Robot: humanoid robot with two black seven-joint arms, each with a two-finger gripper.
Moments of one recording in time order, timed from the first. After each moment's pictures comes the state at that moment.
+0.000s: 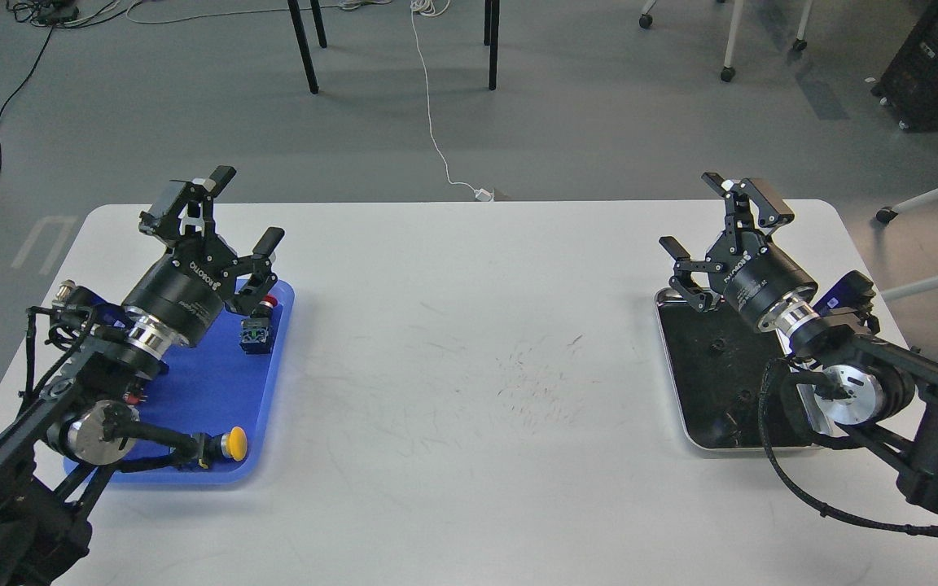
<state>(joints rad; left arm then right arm) -0.22 0.34 -1.20 -1.23 0.61 -0.35 -0.29 0.65 -0.52 0.38 1.00 -0.02 0.25 0.49</state>
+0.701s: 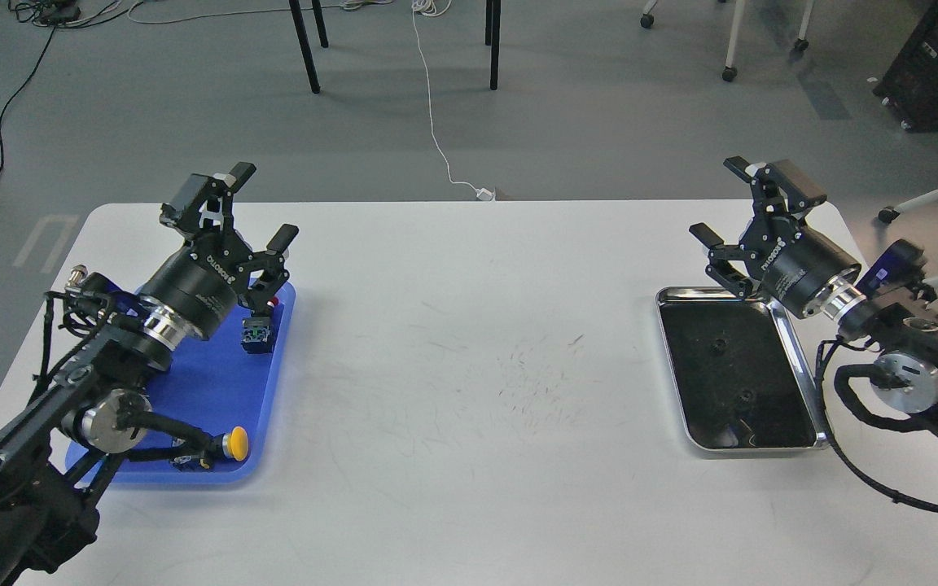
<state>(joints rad) -0.30 0.34 -1.09 -1.18 0.64 -0.35 -0.29 0.77 -0.76 0.30 1.07 -0.42 0.27 0.49</state>
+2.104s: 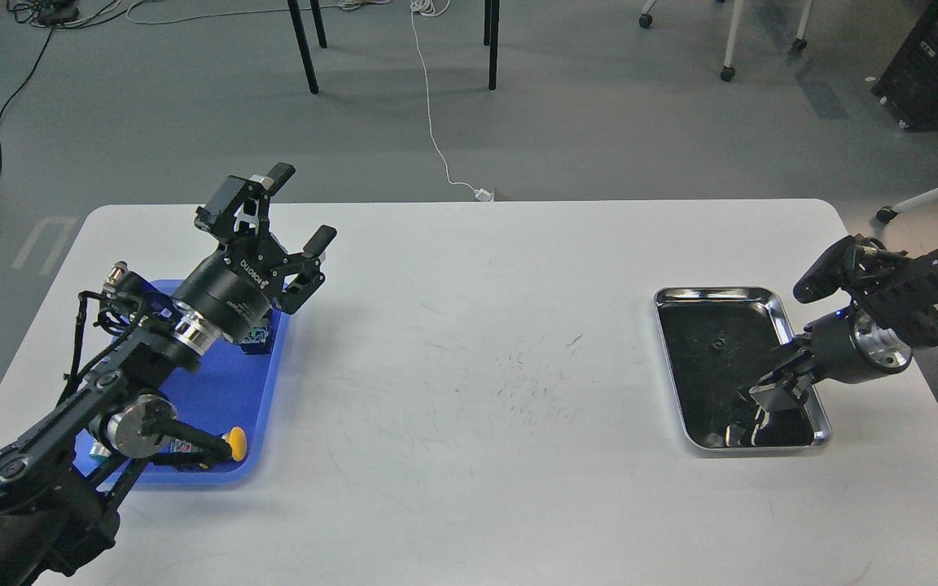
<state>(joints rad) -0.29 0.33 -1.08 -1.24 0.64 -0.35 -0.32 1.38 -0.65 -0.80 1.05 -1.47 0.16 0.49</state>
